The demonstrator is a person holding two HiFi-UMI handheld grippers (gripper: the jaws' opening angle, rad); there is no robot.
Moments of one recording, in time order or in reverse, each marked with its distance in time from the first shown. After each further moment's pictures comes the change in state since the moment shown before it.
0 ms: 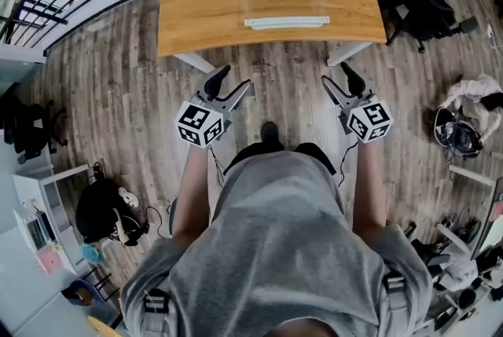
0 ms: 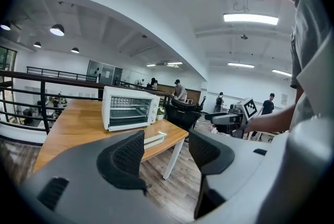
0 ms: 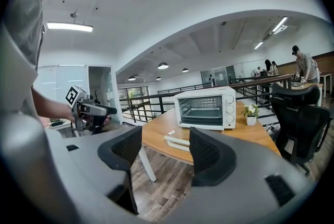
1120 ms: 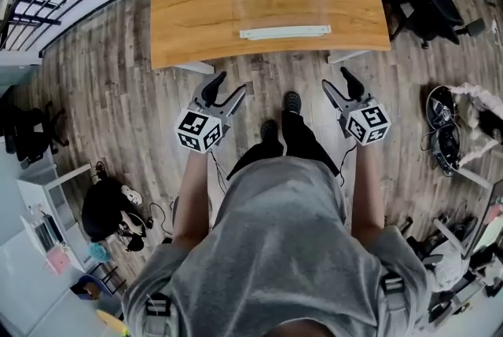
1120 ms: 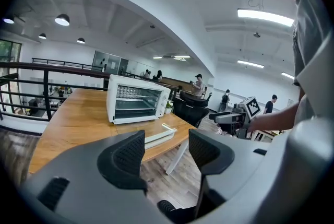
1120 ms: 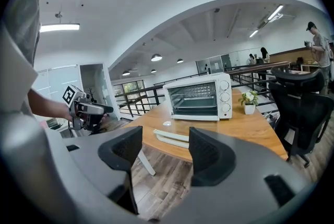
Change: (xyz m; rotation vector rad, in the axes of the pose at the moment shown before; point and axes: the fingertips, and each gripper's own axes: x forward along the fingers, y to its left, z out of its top) left arm 0.060 0.058 -0.011 -0.071 0.085 0.040; right arm 0.054 -0.063 -0.018 0.077 0.101 -0.025
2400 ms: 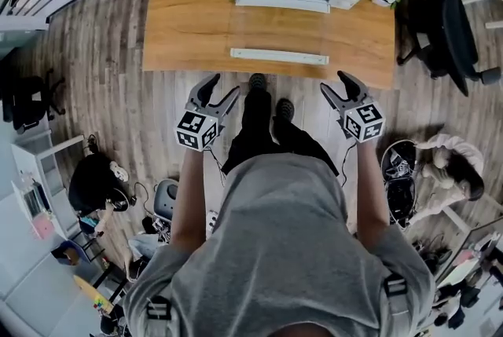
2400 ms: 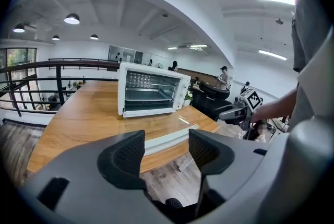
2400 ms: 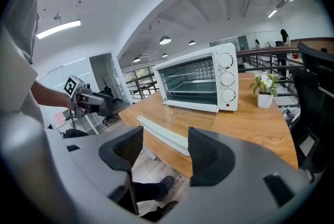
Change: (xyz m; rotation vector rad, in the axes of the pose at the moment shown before) left arm 0.107 0.056 -0.016 -0.058 0.105 0.184; right arm 0.103 -0.131 -0.024 -0.026 0.200 0.169
